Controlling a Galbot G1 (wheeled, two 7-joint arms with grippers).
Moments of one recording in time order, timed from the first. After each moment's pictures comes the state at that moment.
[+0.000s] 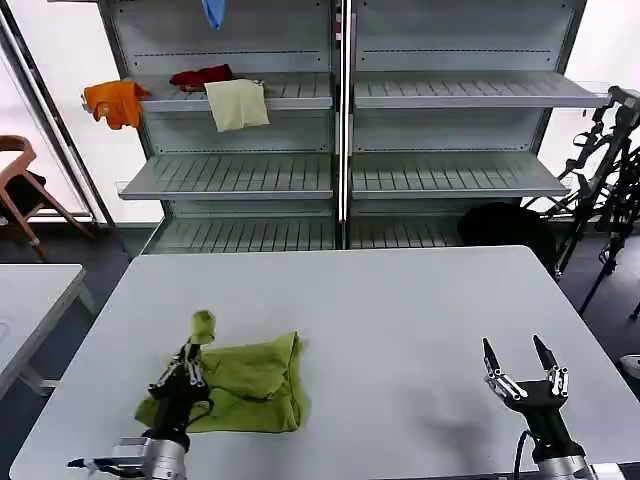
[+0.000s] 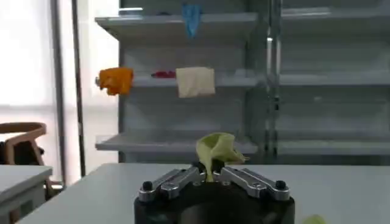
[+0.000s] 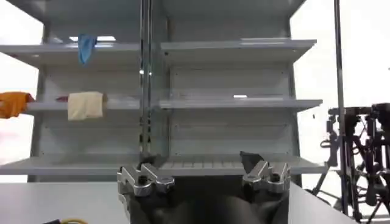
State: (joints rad) left arm 1.60 -1.14 -0.35 -2.24 -0.28 0.11 -0.40; right arm -1.78 0.92 0.64 2.13 0.52 0.30 0.23
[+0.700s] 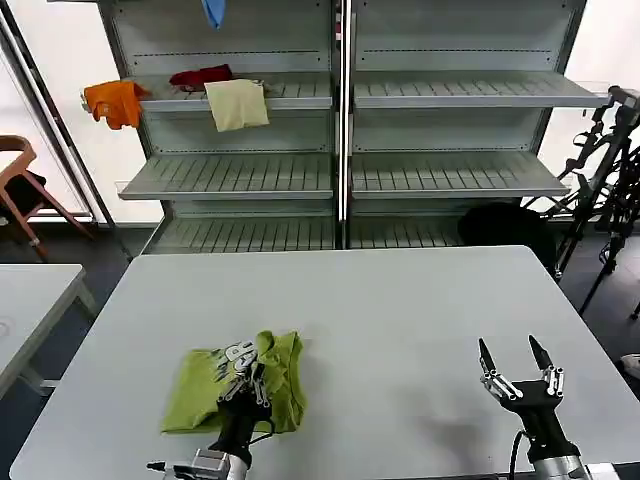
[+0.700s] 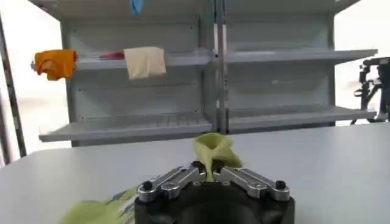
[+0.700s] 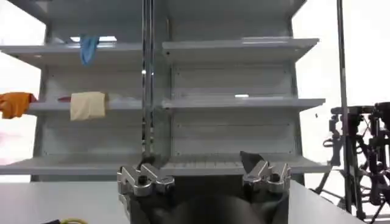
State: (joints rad) left arm 1.52 -1.21 -0.13 -2.15 -0.13 0.16 -0.40; right arm -1.78 0.93 0.63 2.13 0.51 0.30 0.23
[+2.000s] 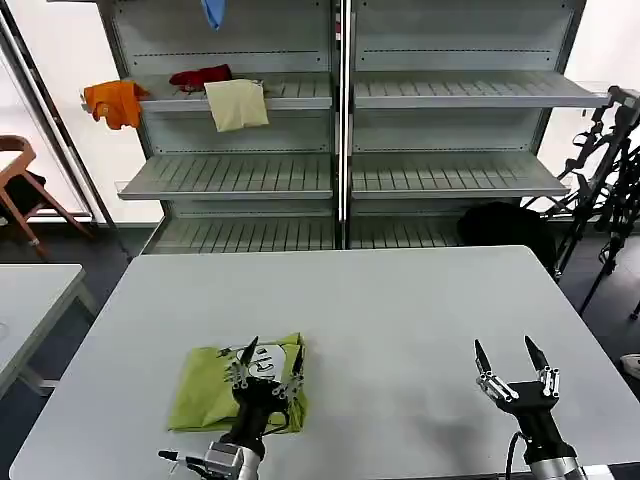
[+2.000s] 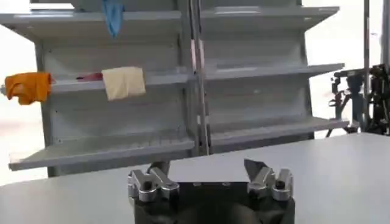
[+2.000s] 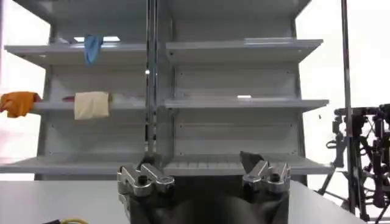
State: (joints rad) left arm 1.48 -1.18 -0.10 -2.22 -0.10 0.19 -0.38; right arm -1.78 0.93 0.62 2.14 0.49 0.30 0.23
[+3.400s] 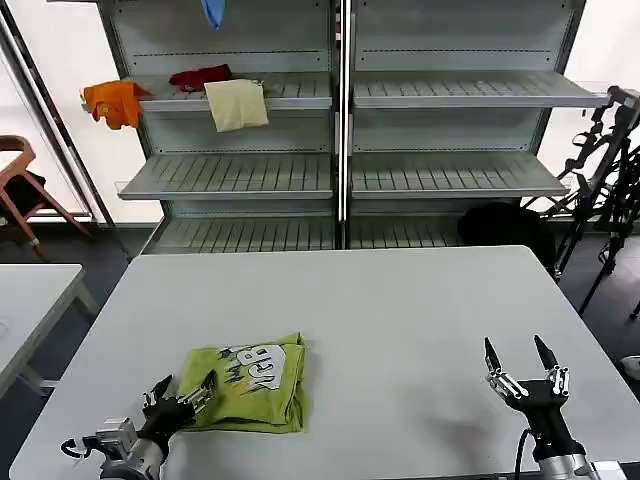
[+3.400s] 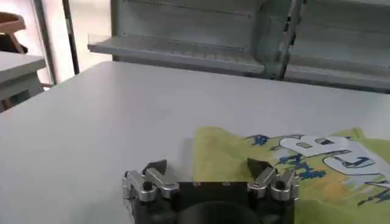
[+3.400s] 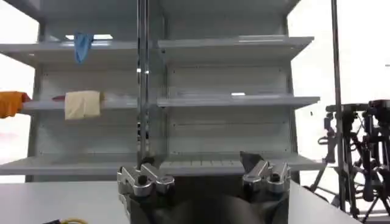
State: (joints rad) left arm 1.60 -1.09 -0.56 -2.13 -0.67 0.38 -0.27; right arm -1.78 0.92 0.64 2.13 0.54 0.30 0.23
